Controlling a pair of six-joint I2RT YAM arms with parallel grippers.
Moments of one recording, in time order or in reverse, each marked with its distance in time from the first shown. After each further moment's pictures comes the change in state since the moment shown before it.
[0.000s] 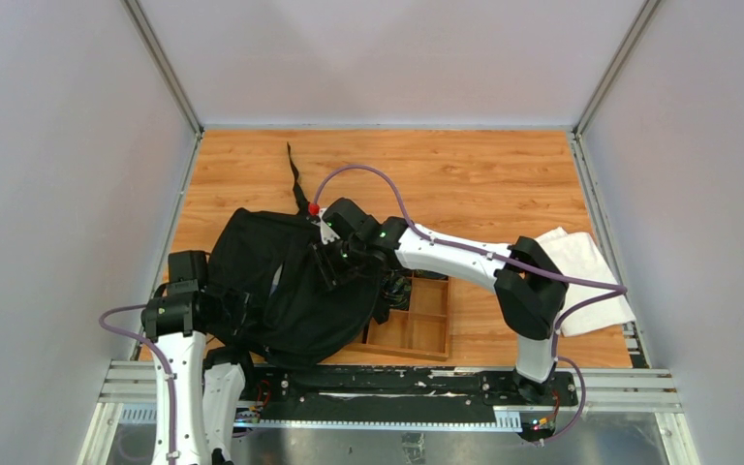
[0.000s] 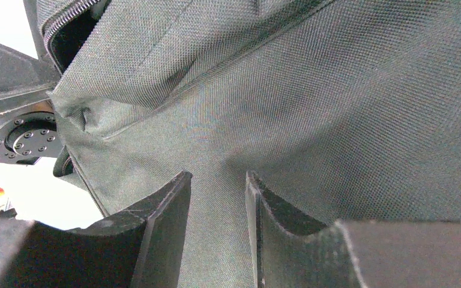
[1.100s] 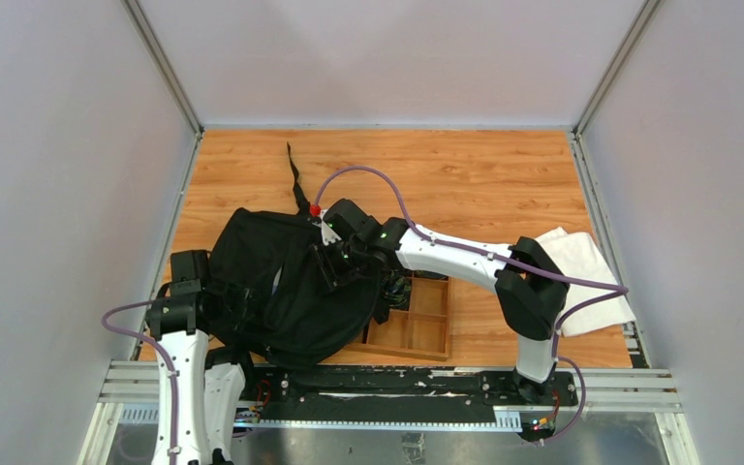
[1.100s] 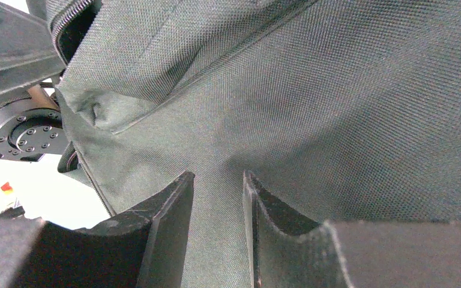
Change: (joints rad) left arm 0.000 -0.005 -0.051 0.119 -0.026 -0.018; right arm 0.000 -0.007 -0.014 -0.001 -0.011 0.016
